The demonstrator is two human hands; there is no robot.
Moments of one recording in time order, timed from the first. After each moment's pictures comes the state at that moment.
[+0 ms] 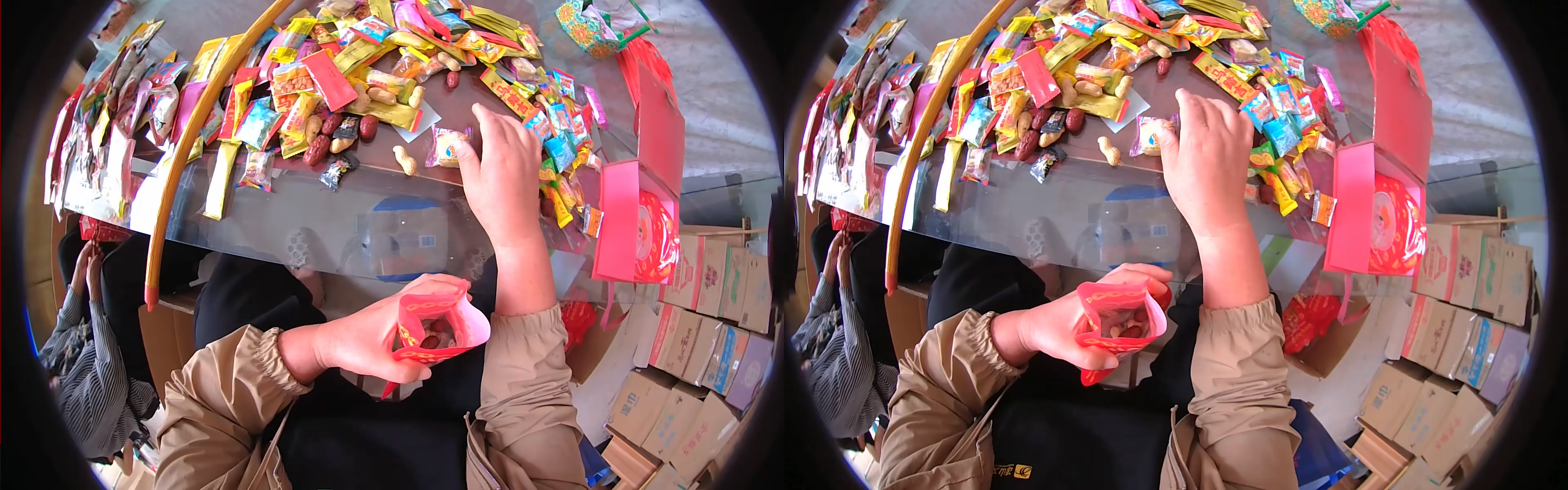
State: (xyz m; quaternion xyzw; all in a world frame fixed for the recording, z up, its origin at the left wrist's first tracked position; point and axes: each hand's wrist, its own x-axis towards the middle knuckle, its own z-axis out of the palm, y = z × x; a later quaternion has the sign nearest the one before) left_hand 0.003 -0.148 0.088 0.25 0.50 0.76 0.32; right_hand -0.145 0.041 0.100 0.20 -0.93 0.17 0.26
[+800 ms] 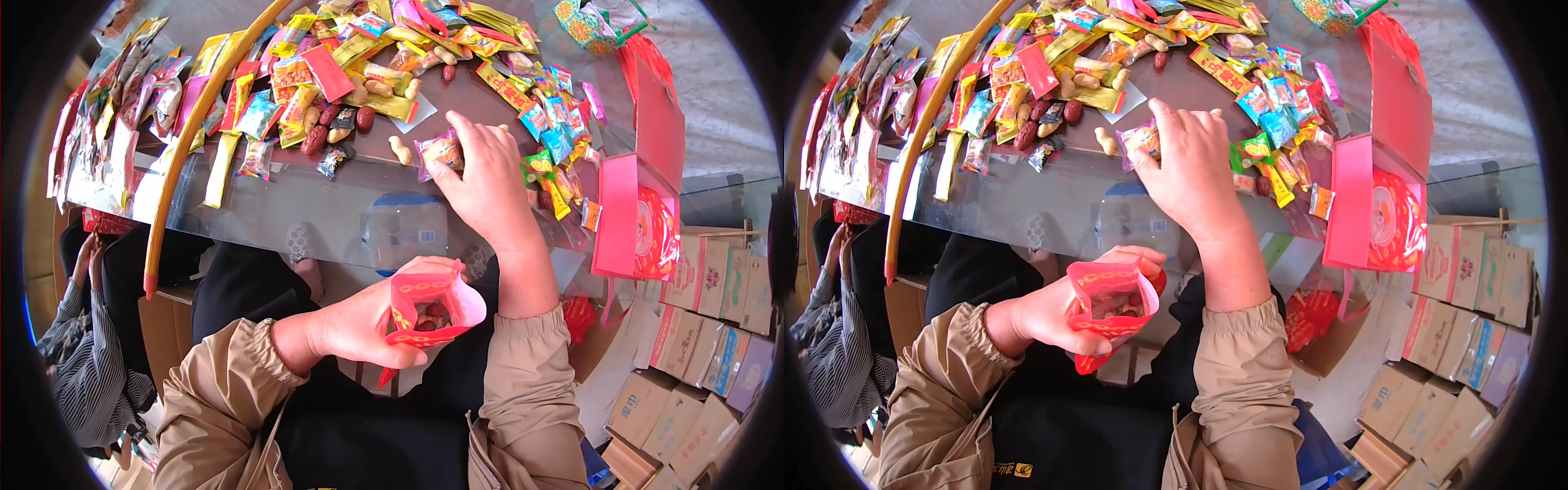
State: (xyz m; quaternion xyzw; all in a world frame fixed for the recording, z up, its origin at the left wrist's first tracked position) left_hand 0.002 -0.146 0.101 0.19 0.49 0.78 0.35; right_hand -0.129 0.043 0.102 0.26 -0.93 0.22 0.17
